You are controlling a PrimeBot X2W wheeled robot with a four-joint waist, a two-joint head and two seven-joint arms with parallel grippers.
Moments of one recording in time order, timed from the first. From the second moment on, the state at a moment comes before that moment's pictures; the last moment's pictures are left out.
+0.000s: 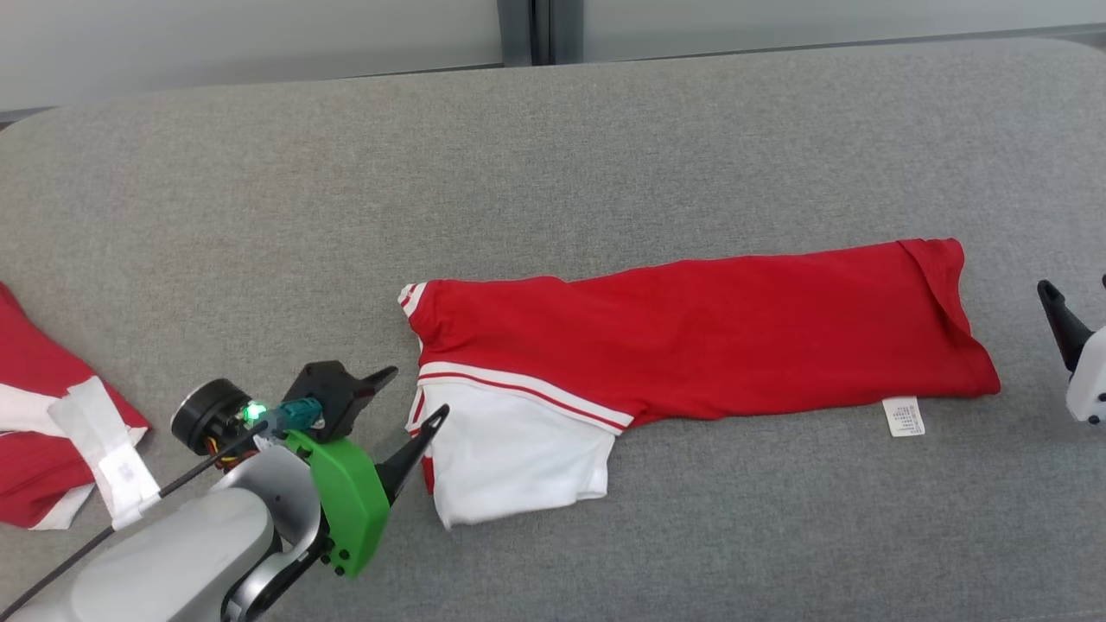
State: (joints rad) left arm -0.70 0.69 -1.23 0.15 -0.86 0.06 0.02; right arm -0.59 -0.72 0.58 0.81 0.84 0.13 -0.06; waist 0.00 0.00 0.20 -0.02
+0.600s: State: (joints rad) left arm -0.45 0.41 -0.58 0.07 -0.78 0.22 -0.26; right arm -0.48 -0.51 0.24 0.50 0.54 0.13 -0.26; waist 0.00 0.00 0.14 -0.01
